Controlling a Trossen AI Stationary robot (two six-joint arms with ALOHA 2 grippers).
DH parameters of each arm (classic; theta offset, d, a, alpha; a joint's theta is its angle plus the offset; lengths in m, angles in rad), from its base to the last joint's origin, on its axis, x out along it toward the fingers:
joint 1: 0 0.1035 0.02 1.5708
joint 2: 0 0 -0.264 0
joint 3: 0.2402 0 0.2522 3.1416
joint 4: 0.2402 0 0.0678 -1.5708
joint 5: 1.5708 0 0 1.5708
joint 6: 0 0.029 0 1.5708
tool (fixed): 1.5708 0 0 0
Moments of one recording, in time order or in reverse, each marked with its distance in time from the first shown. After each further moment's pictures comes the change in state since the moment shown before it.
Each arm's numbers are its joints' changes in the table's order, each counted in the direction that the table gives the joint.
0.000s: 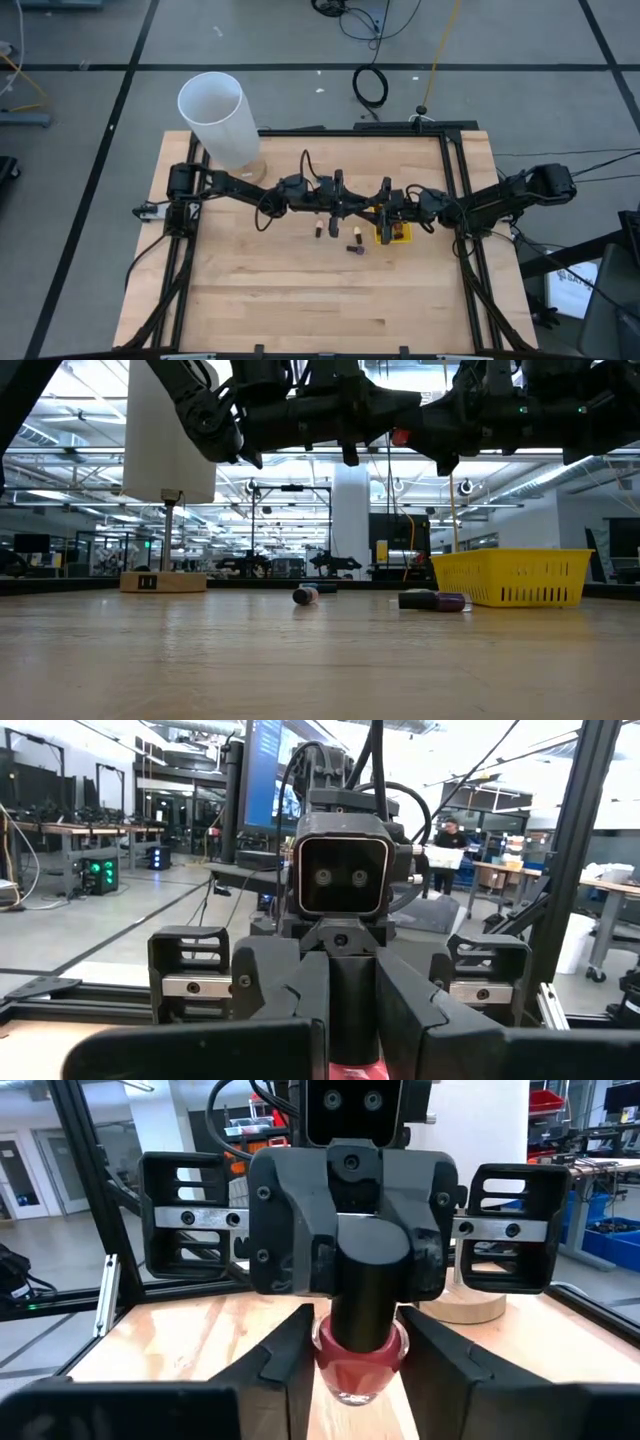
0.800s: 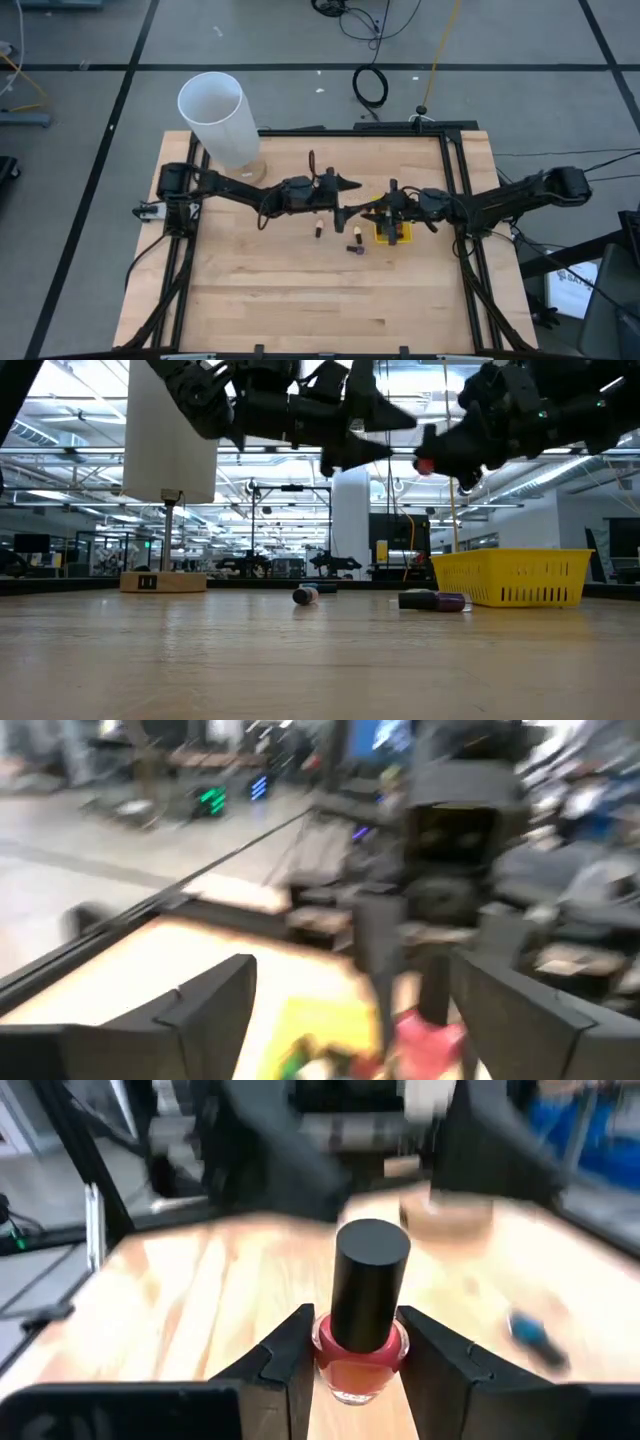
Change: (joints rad) left arm -0.018 0.087 0.003 0.309 -0.277 -0.007; right arm -0.003 0.209 0.000 0.444 0.003 0.074
